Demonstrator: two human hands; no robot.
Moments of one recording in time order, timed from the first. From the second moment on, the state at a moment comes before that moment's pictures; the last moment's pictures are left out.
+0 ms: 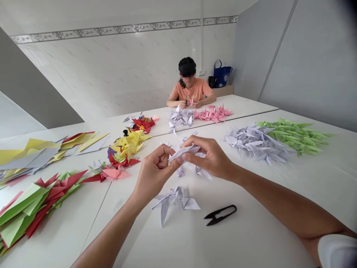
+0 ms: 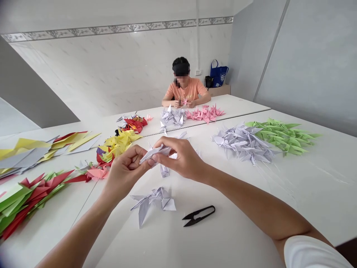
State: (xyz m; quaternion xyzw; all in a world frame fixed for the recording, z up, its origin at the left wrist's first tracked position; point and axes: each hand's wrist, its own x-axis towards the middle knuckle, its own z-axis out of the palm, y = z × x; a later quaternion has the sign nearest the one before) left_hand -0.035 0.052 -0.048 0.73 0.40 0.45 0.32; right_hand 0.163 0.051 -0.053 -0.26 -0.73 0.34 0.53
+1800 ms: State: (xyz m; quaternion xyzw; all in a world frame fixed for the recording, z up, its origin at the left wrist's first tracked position) left_hand -0.044 0.037 -0.056 0.80 0.35 0.43 0.24; right_hand 0.182 0.024 -0.023 -0.22 -0.80 0.22 0.51
